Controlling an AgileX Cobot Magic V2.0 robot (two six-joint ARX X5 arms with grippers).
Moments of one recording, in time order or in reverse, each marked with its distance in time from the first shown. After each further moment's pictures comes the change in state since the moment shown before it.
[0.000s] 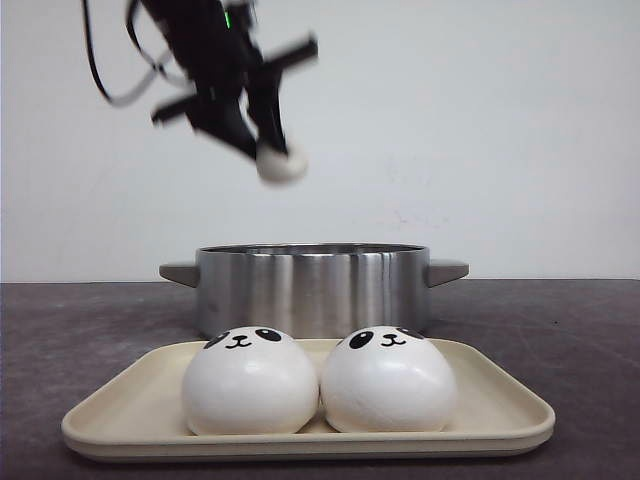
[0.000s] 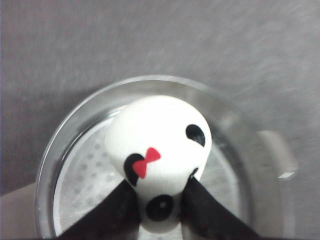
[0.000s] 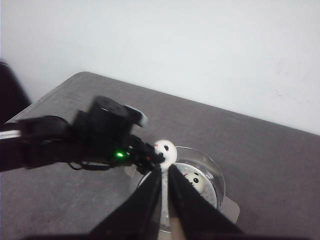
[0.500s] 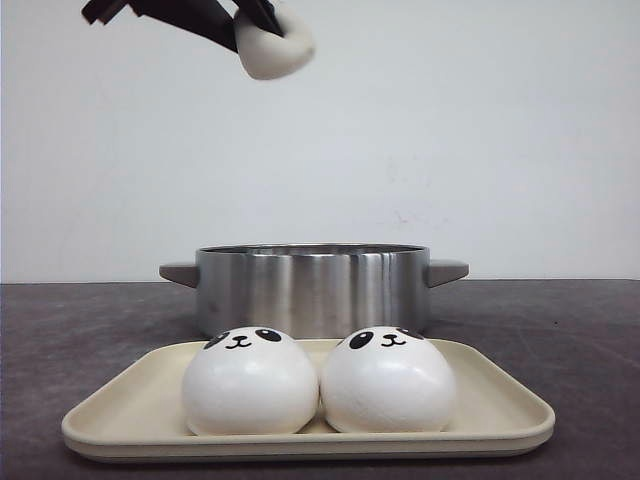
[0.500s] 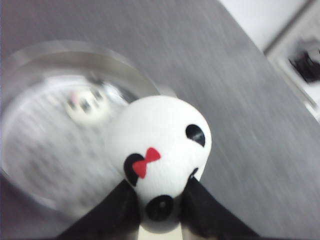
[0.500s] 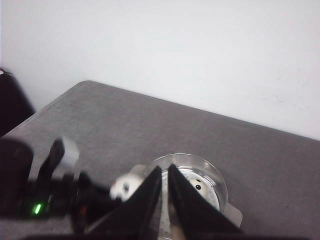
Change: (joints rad) left arm -0.171 -0.537 -0.330 0.024 0.002 -0.092; right arm 0.000 -0.011 0.000 0.023 0.000 0.000
